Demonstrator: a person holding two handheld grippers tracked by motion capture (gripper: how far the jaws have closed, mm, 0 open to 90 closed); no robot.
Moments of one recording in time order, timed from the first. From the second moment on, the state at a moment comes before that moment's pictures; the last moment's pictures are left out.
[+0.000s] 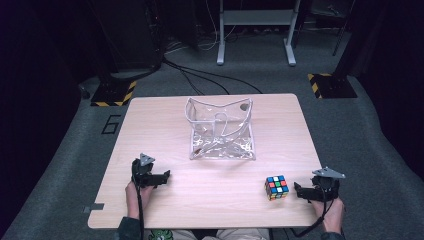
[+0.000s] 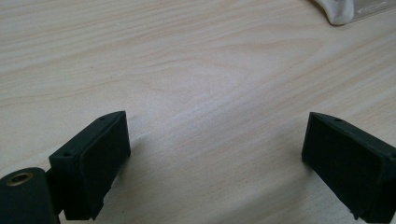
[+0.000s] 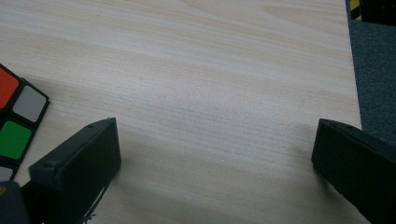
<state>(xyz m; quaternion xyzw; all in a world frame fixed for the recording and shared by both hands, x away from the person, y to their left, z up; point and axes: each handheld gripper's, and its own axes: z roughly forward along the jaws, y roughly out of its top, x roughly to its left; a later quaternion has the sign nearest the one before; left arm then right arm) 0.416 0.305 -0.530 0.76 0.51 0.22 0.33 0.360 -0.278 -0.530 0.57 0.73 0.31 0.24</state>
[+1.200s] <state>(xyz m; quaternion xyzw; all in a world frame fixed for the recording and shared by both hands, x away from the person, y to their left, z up) 0.415 0.305 -0.530 0.76 0.51 0.22 0.33 0.359 -0.277 -0.529 0.59 0.71 0.30 0.24</state>
